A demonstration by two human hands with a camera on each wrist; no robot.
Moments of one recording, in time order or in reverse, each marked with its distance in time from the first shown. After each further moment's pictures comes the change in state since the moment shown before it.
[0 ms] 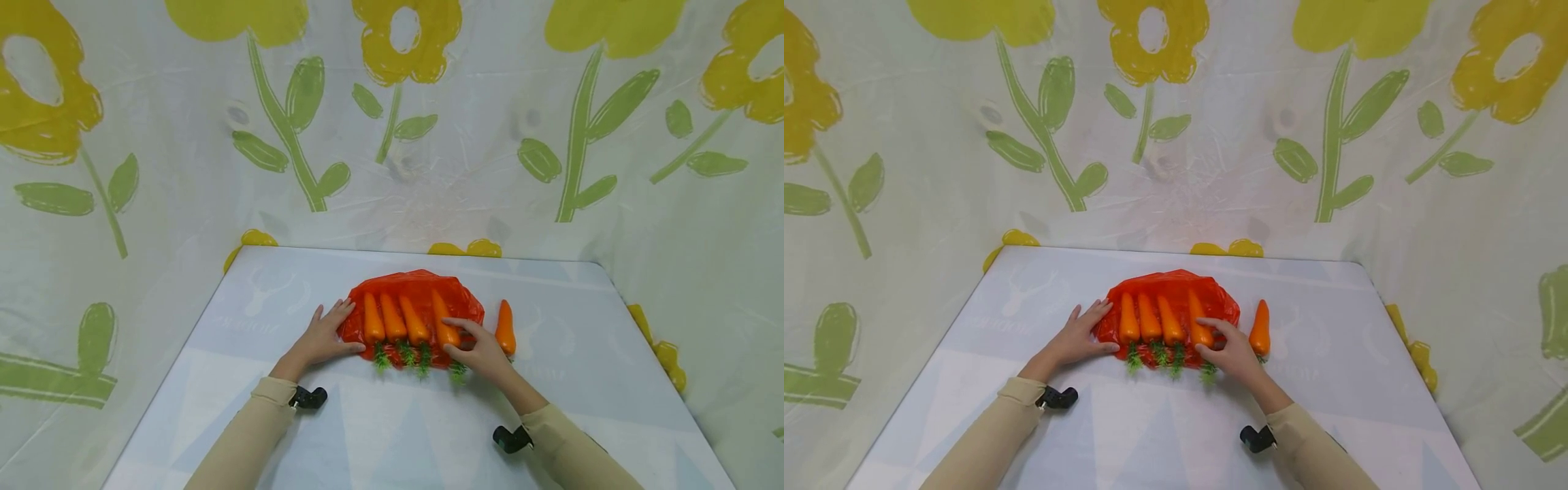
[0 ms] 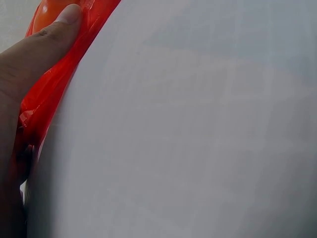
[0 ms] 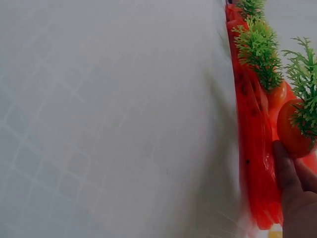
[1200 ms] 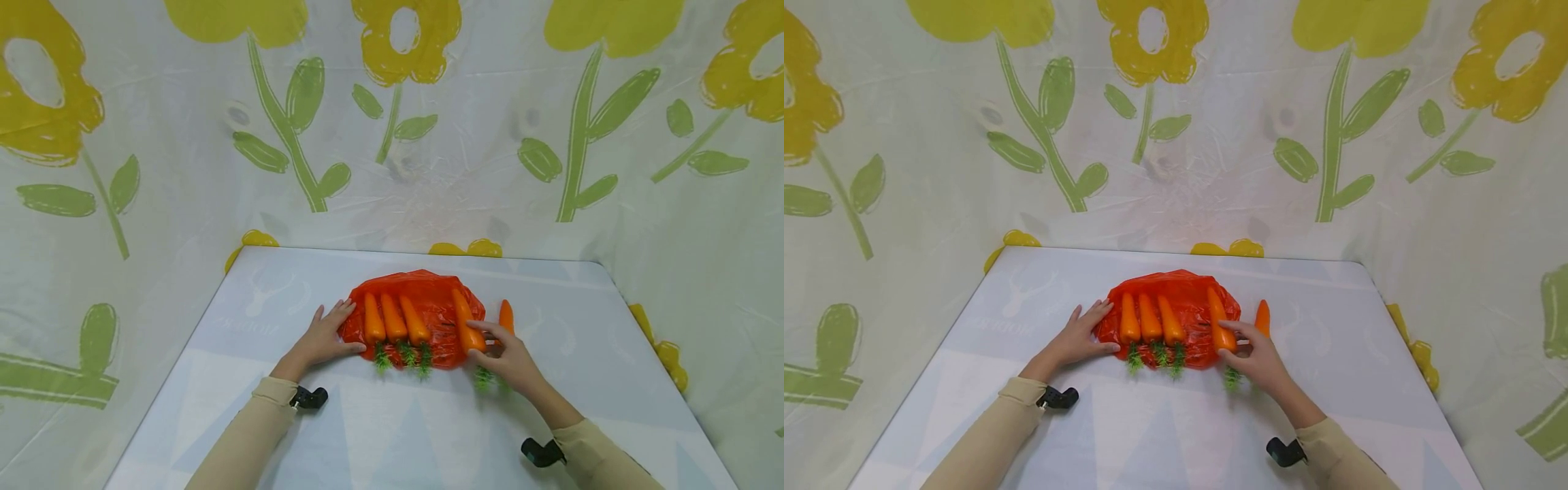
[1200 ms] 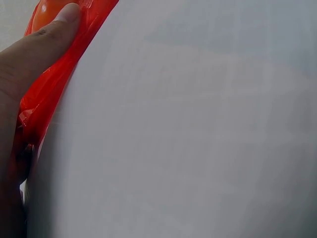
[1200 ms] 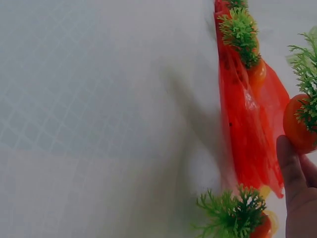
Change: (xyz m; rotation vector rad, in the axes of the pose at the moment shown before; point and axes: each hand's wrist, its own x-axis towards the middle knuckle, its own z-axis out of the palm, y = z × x) left_hand 0.000 0.003 -0.002 -0.007 0.000 0.002; right_hand -0.029 0.001 -0.034 -0.004 0.053 -0.056
